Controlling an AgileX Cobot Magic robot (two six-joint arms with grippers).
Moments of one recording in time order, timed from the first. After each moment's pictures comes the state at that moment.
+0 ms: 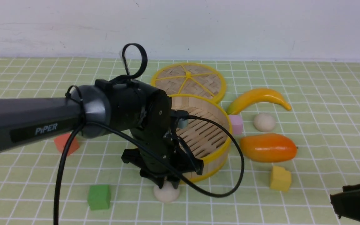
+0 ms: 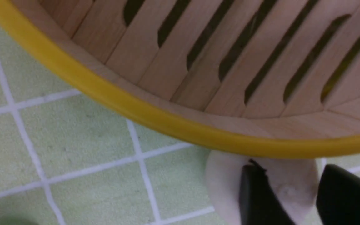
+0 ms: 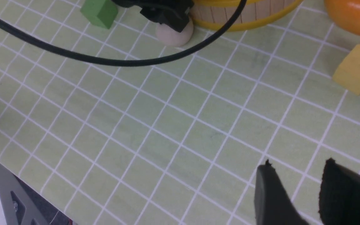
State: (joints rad) right arm 0.32 0.81 -0.80 0.44 0.95 -0.24; left arm -0.63 1.92 -1.36 -0.04 0.79 -0.36
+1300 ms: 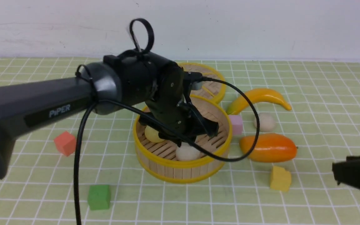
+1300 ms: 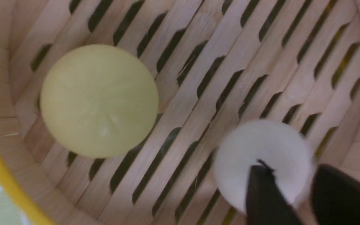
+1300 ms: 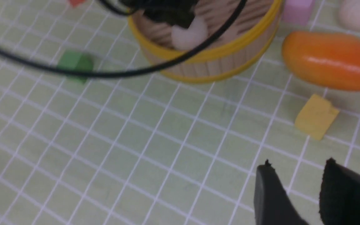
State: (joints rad) right arm 0.32 0.83 -0.82 0.35 0.79 -0.15; left arm -0.63 1.96 -1.59 0.03 0.76 -0.36
